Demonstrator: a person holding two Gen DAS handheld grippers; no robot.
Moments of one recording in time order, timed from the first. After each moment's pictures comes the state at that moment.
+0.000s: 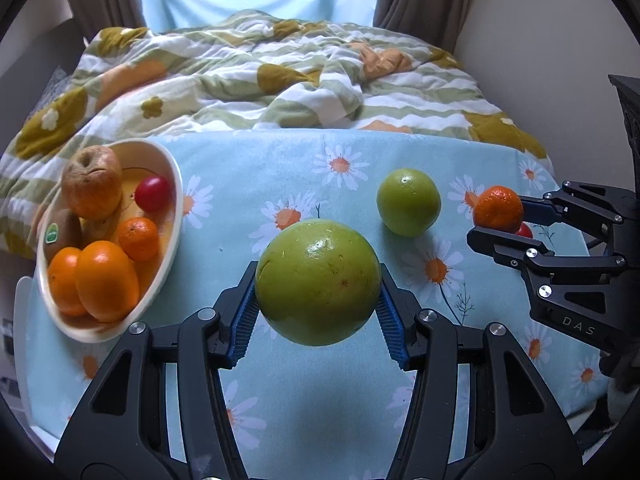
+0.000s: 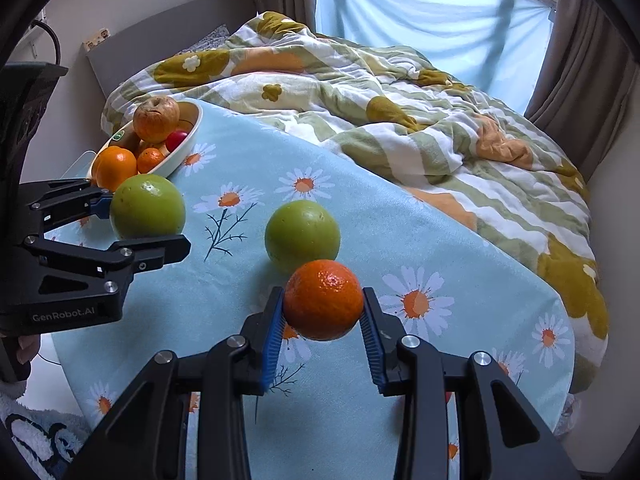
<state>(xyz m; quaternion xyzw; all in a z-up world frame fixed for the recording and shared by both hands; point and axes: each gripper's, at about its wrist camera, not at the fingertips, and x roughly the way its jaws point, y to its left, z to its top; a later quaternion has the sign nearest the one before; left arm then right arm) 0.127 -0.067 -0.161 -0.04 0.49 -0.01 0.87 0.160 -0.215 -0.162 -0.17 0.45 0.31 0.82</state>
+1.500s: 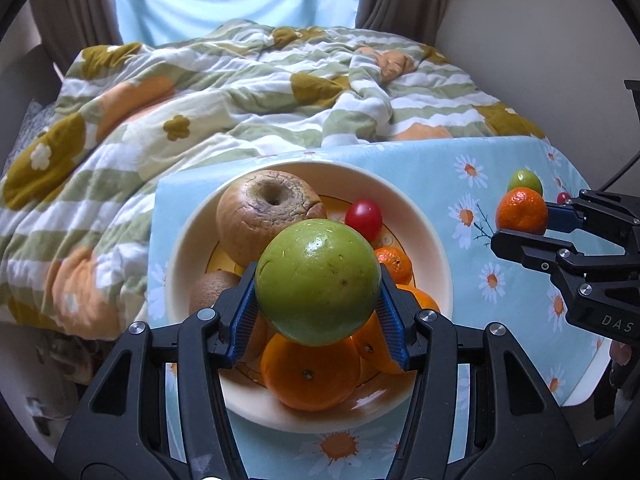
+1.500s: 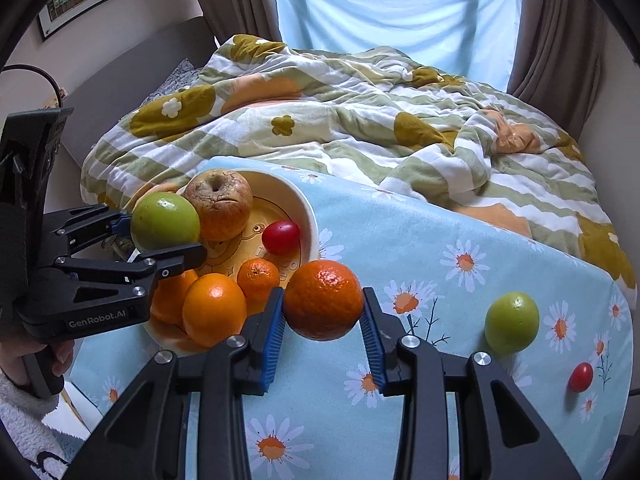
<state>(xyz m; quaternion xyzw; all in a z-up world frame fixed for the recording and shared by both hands) 0.150 0.139 -0.161 0.01 0.49 -0.10 0.87 0.144 -0.035 -0.141 -0.07 0.47 0.22 0.85</state>
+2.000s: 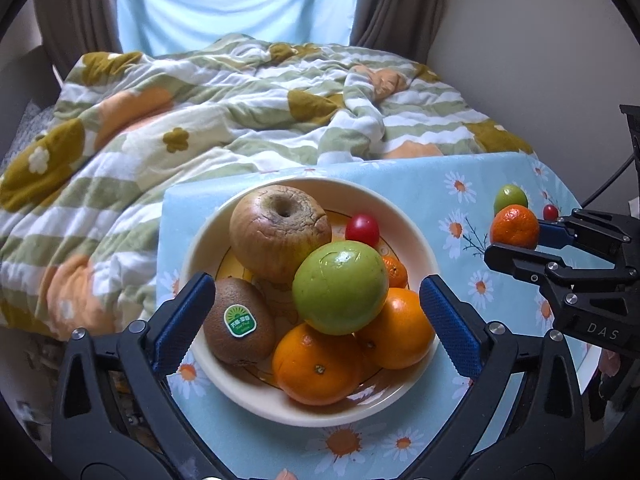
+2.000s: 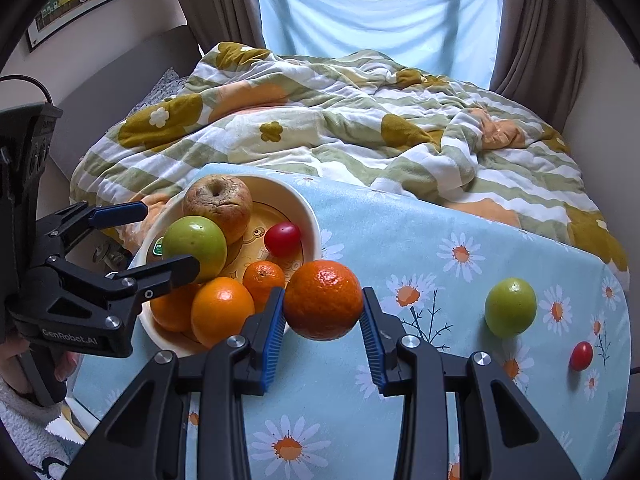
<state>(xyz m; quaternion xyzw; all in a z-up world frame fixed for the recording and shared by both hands) 0.139 0.153 -0.145 -0.01 0.46 -0.11 0.88 0.133 -0.026 -0.132 -0.06 0.47 0.20 0.86</state>
